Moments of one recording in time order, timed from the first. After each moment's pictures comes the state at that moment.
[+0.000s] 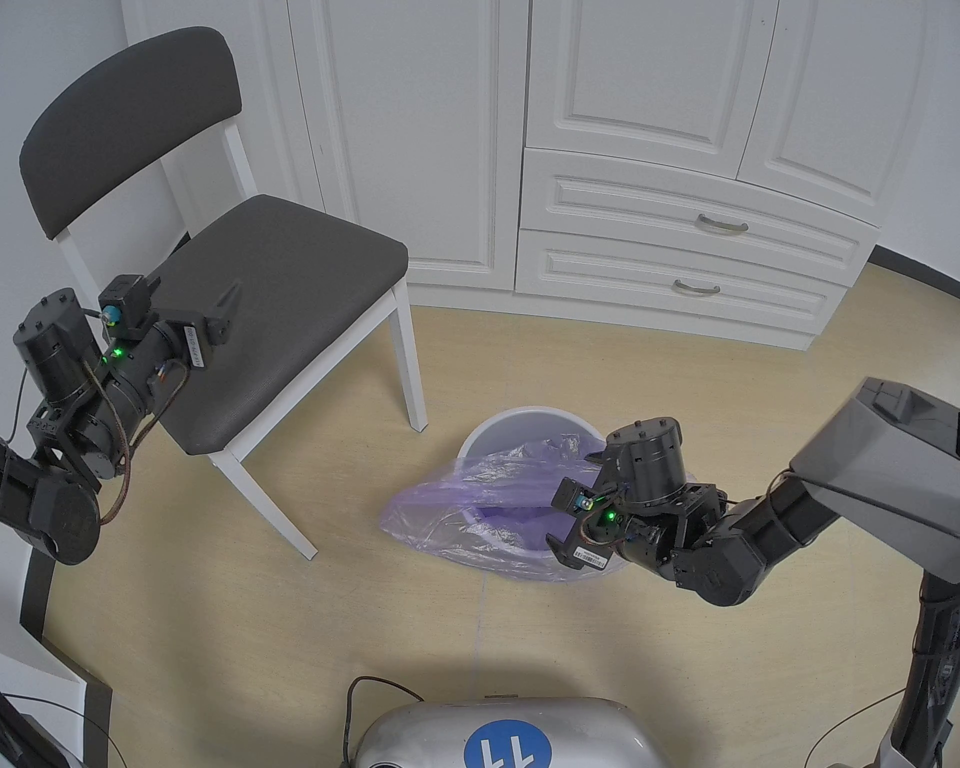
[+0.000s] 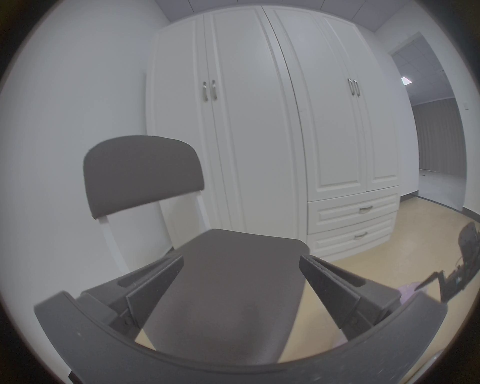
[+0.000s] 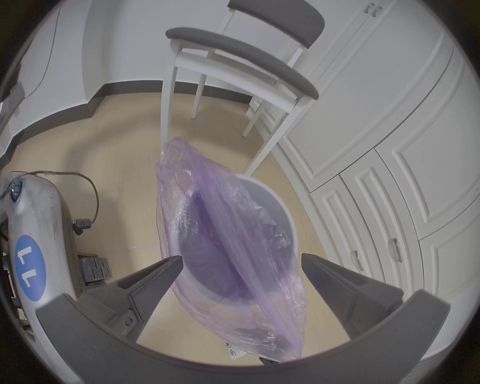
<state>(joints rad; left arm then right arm) -0.13 1.71 -0.70 -1.24 0.07 0.17 0.61 2.19 -1.00 -0.70 -0.26 -0.78</state>
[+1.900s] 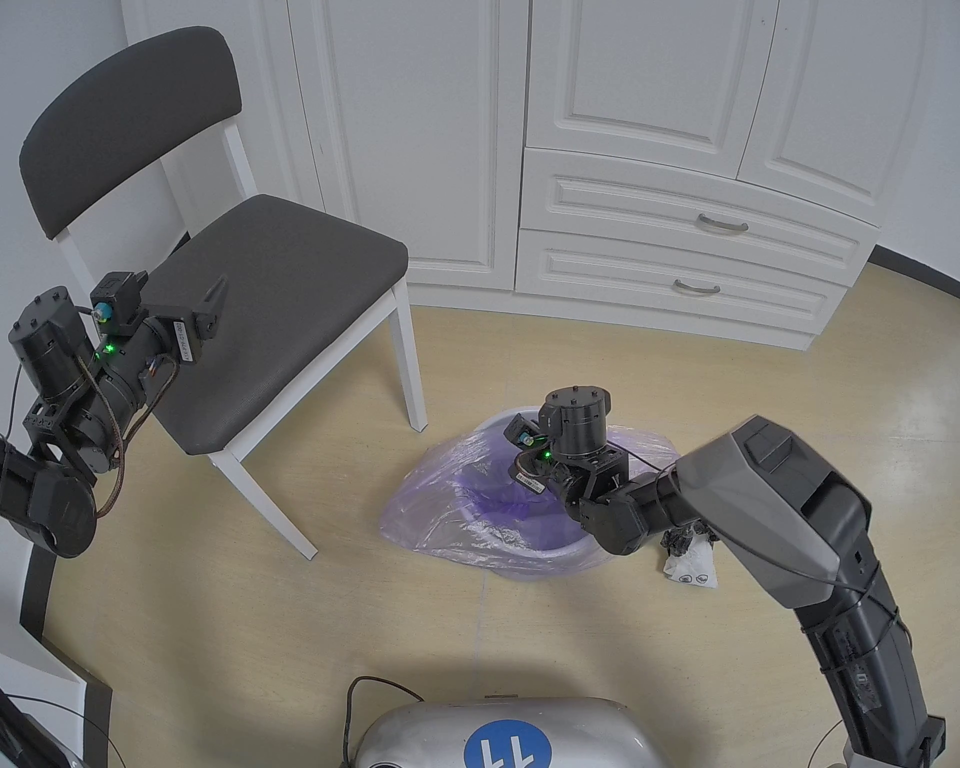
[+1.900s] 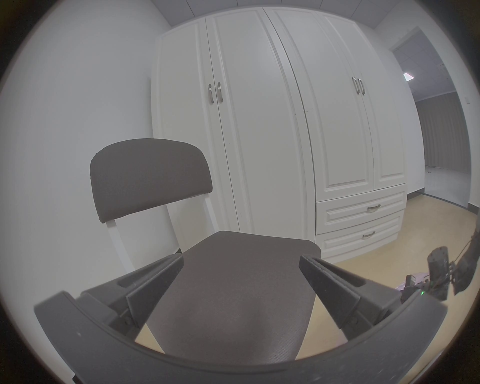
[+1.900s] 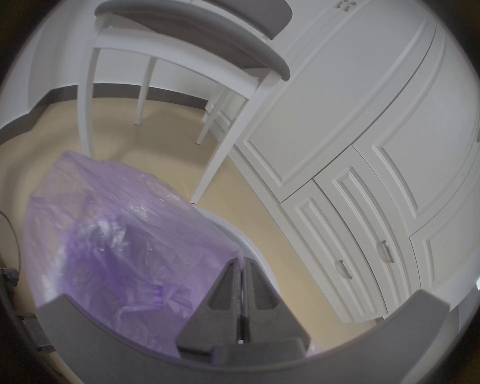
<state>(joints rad) -0.09 1.71 -0.71 -1.25 0.07 0.18 0.56 2.63 -1.71 -0.69 -0.35 -0.77</state>
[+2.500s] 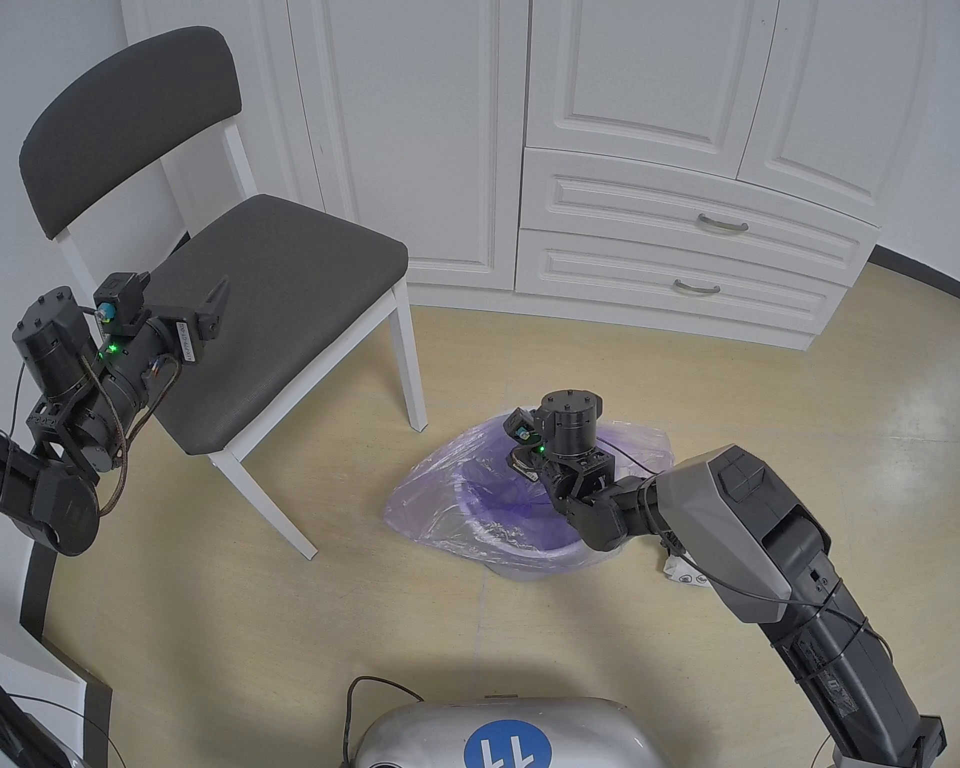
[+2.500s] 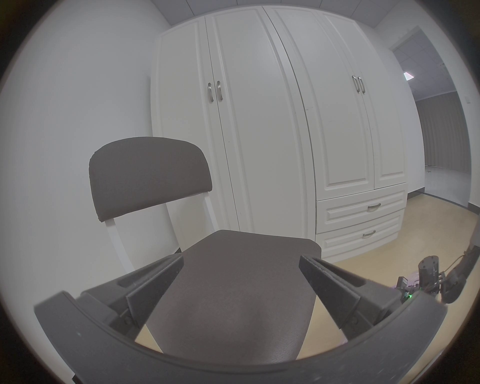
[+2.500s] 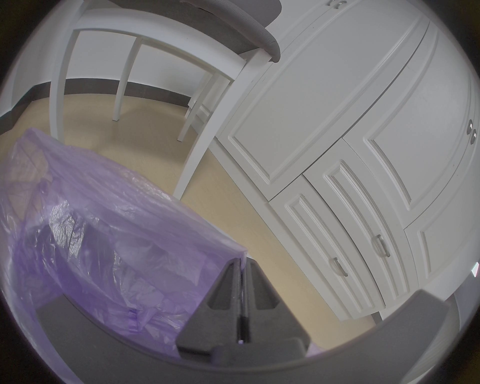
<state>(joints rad) -0.09 1.73 -0.72 -1.25 0.07 0.18 0.53 2.81 -2.00 -0.67 -0.39 -0.78</state>
